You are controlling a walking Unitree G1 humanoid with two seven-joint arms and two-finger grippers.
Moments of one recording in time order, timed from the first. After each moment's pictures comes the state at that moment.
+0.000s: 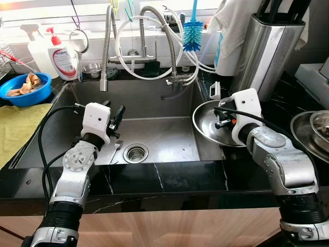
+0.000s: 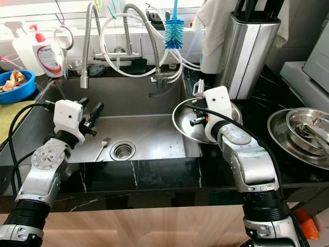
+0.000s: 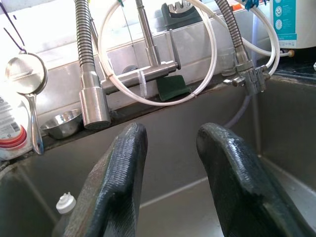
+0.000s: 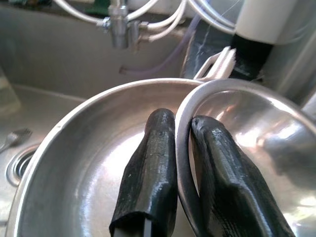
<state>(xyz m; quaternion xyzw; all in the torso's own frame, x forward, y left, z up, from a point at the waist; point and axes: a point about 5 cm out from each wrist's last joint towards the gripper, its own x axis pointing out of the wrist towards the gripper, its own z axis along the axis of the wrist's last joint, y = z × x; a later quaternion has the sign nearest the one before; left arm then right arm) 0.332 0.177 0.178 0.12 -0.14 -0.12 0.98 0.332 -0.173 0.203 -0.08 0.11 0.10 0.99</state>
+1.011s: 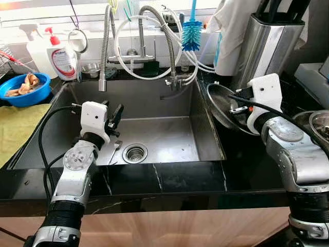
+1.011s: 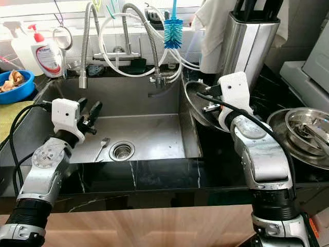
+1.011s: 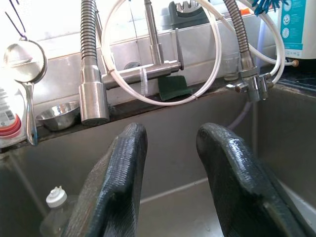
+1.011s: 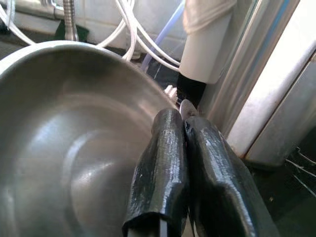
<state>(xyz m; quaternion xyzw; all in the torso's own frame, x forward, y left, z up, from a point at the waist) 0.335 0.179 0.180 0.08 -0.13 -0.10 0.98 0.330 -0.192 0.232 -0.12 0.05 0.04 0.99</state>
